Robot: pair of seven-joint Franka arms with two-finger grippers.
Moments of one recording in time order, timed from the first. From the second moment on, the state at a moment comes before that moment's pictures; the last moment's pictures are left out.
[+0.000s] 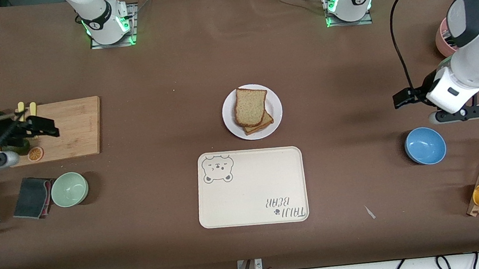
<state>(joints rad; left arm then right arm) -0.04 0.19 -0.02 -1.75 -0.02 1.84 -0.10 -0.01 0.32 0.08 -1.24 0.03 1.43 -0.07</state>
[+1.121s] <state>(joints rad) -0.09 0.28 -0.08 -1.96 -0.14 2.21 -0.10 0.00 -0.11 -0.07 -1.83 0.00 1.67 -0.09</state>
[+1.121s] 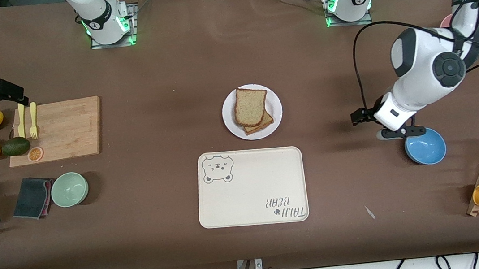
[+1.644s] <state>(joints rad) -0.16 0.35 -0.17 -2.01 -0.38 2.32 -0.08 0.00 -0.10 -0.08 -1.83 -0.01 1.67 -0.17</state>
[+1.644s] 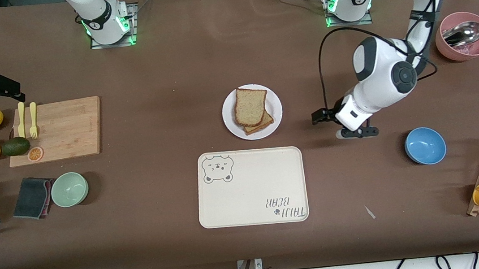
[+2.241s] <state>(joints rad) -0.20 0.42 -0.17 -2.05 -0.79 2.32 0.27 0.00 -0.10 -0.08 -1.82 -0.01 1.66 -0.18</state>
